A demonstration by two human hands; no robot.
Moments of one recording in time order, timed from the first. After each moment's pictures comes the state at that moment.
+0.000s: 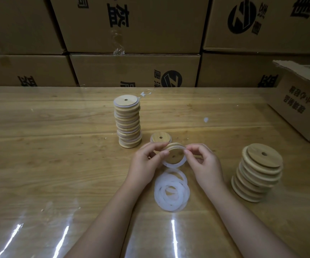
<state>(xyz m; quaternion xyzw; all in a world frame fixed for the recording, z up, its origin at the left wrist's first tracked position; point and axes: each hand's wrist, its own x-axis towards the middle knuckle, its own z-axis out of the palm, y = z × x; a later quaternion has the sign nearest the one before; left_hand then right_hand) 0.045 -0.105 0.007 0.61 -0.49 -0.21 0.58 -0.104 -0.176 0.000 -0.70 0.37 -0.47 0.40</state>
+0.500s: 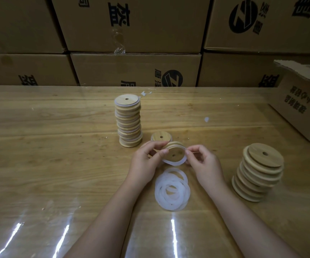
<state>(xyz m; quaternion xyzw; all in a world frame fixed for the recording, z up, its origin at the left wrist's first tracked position) 0.047 -0.106 0.006 0.62 -0.49 -0.21 0.57 -0.104 -0.180 -0.005 -0.67 0.40 -0.43 0.45</state>
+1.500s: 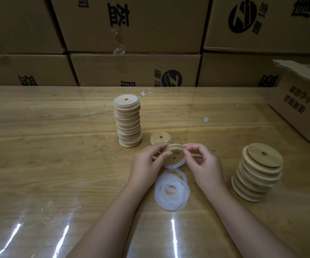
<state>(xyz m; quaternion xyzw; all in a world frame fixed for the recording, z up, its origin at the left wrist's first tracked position) 0.044 -0.106 0.000 0.65 -0.55 -0.11 0.51 -0.103 -0.172 0.000 -0.70 0.33 -0.49 0.40</state>
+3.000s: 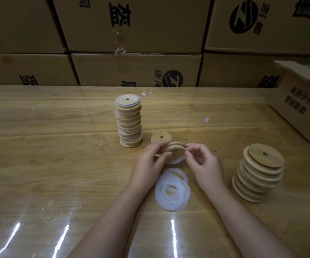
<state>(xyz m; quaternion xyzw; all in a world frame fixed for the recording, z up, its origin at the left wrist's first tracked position) 0.042 -0.106 0.001 0.63 -0.56 -0.12 0.53 -0.102 -0.178 -0.009 -0.68 0.33 -0.49 0.42</state>
